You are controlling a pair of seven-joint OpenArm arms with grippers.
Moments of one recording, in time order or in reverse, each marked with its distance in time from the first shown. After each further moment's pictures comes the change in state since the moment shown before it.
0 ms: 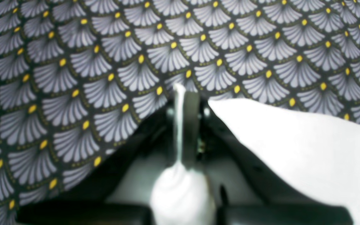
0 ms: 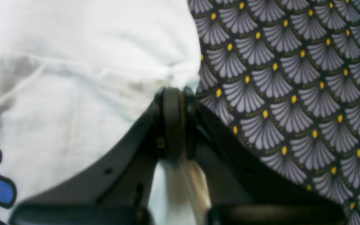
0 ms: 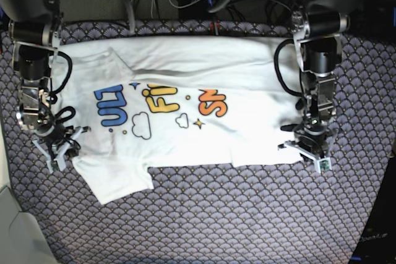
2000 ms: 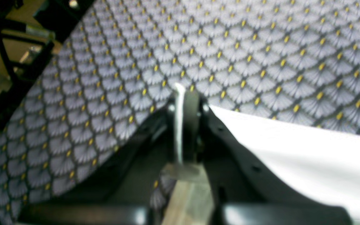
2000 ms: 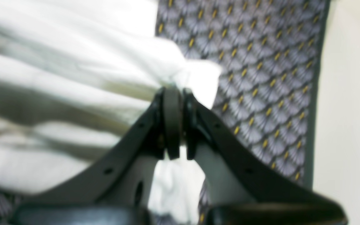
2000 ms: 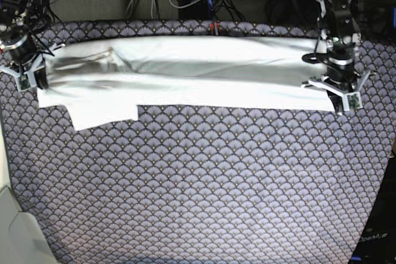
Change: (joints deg) left arm 39.1 0.7 -5.7 55.6 0.3 0.2 10.6; right arm -47.0 -4.7 23.4 57.6 4.8 9.5 -8.5
